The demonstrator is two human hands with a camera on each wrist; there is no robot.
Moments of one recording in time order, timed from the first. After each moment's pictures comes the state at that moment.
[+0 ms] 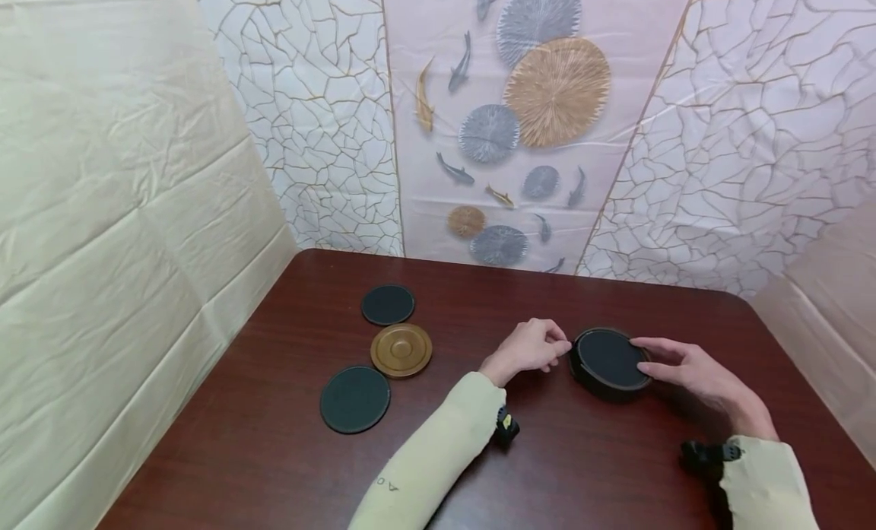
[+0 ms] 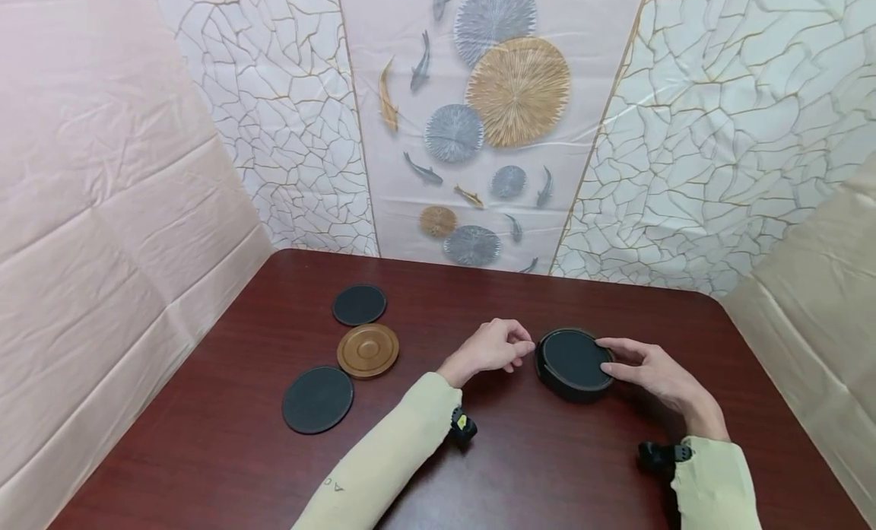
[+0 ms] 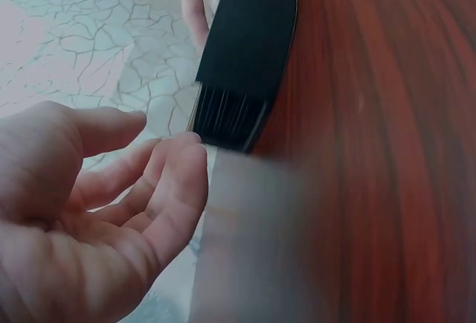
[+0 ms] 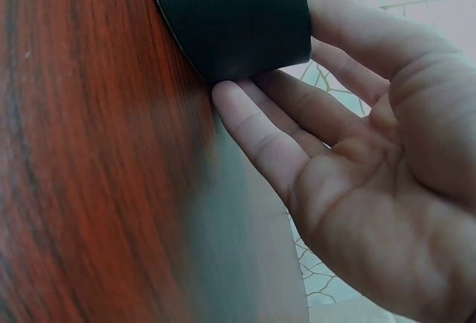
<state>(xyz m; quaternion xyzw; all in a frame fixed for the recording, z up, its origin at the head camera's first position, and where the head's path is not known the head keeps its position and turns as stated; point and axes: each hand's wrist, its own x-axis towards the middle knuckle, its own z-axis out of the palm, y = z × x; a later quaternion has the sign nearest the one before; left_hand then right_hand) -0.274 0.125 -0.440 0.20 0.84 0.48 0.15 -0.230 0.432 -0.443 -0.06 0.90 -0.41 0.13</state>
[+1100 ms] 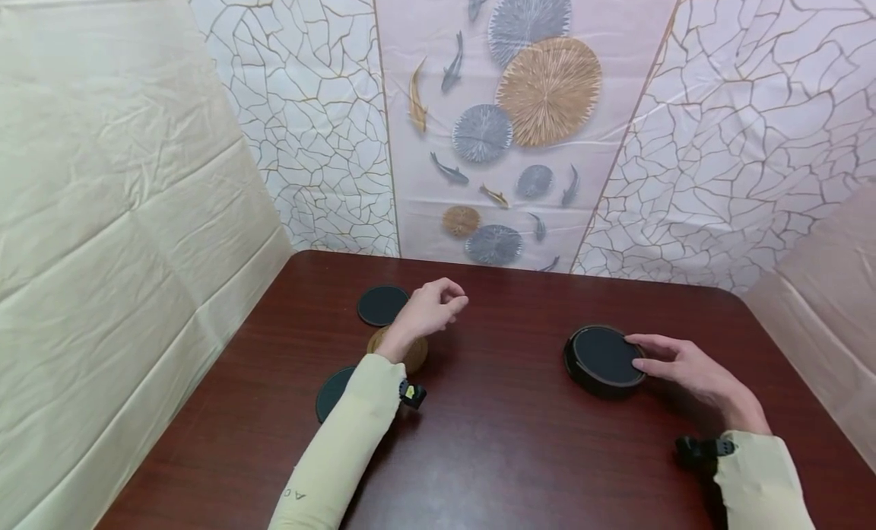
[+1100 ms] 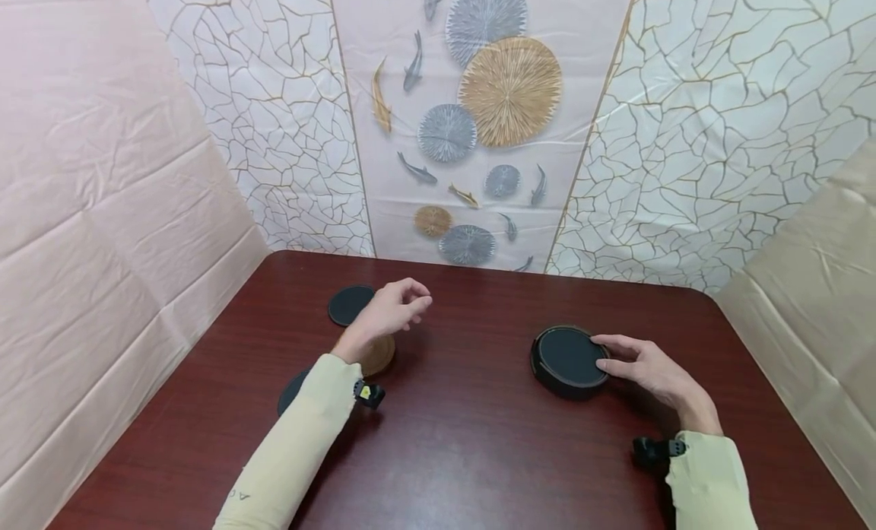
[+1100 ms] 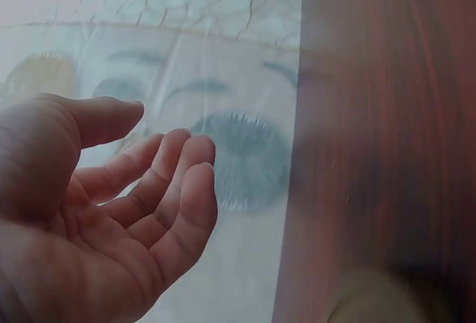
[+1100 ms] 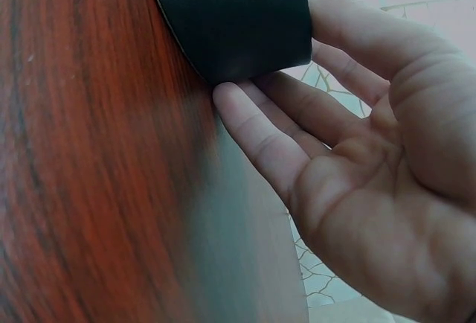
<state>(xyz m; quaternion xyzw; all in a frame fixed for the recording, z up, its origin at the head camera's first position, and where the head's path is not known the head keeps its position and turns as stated) -0.298 -0.025 -0.398 0.15 0.86 0.47 0.08 -0.227 0.429 -0.441 -0.07 0.90 -0.42 0.13</state>
